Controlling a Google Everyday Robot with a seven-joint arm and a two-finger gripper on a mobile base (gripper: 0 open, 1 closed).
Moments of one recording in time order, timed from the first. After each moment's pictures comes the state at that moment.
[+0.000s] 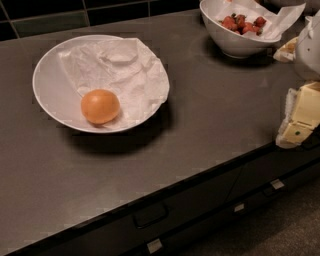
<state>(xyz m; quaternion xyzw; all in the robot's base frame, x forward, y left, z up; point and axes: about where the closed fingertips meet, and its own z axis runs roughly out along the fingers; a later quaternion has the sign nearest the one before) 0.438 -0.217 0.976 -0.60 0.78 -0.03 0.16</state>
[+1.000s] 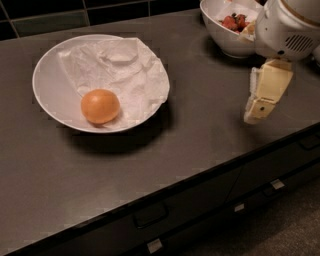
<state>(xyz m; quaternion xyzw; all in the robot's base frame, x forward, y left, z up) 0.481 -0.166 0.988 -0.65 0.73 -0.03 0.18</state>
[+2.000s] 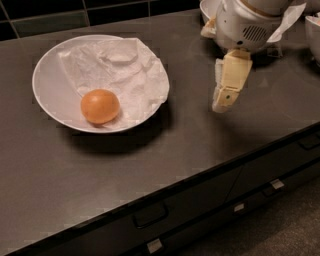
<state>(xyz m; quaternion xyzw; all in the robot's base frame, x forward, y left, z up) 0.511 -0.107 0.988 -0.70 0.69 -0.01 0.19</state>
